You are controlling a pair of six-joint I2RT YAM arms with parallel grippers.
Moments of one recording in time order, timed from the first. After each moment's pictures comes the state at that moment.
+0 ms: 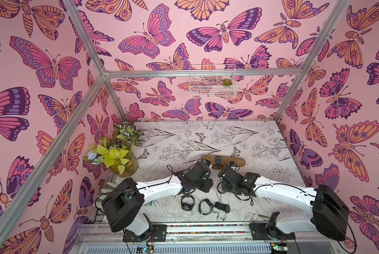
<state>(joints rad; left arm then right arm) -0.93 1.52 0.84 -0.21 0.08 -0.44 0.92 1.33 0.77 -0.63 0.31 0.96</state>
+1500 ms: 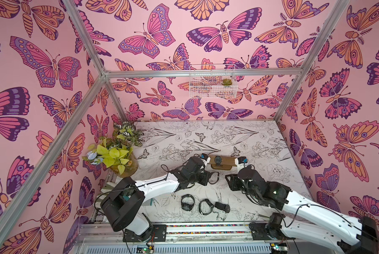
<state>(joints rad) -0.81 1.49 0.77 0.03 0.23 -0.42 0.90 0.86 0.63 -0.47 0.26 0.74</state>
